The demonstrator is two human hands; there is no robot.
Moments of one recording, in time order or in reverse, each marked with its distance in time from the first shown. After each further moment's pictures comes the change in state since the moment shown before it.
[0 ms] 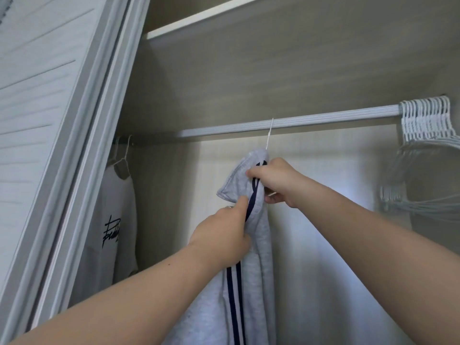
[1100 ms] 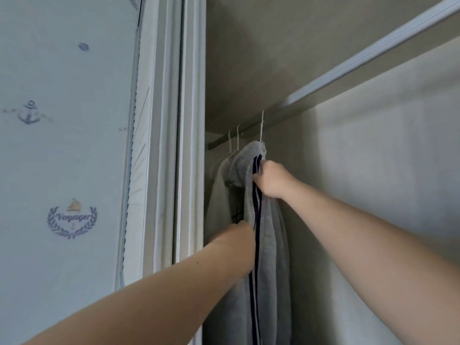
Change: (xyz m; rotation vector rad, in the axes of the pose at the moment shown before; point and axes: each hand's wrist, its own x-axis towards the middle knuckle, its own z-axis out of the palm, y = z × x) left_hand -0.040 -0.166 -0.020 0.679 -0.497 -0.630; right_hand 0.128 0.002 0.273 -0.073 -0.342 -0.462
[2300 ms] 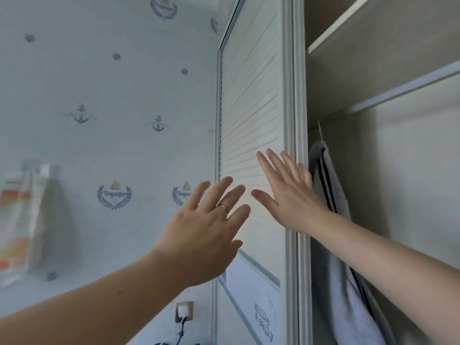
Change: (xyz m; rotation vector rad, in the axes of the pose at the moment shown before) left_hand -0.341 -0.177 -0.089 0.576 0.564 0.184; right_hand -0.245 -0.219 0.025 -0.309 0.072 -0.480
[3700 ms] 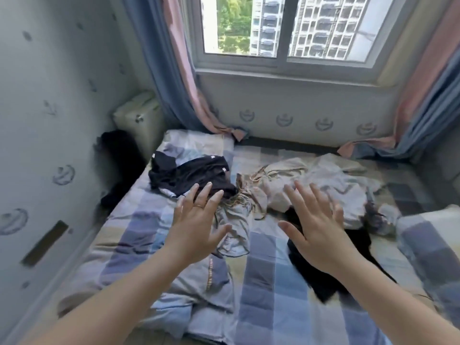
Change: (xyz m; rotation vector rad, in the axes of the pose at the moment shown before) left_hand -0.956 -0.057 -0.548 0.713 -0.997 -2.078; right_hand -0.414 -1.116 -0.073 1.197 -0.550 -1.655
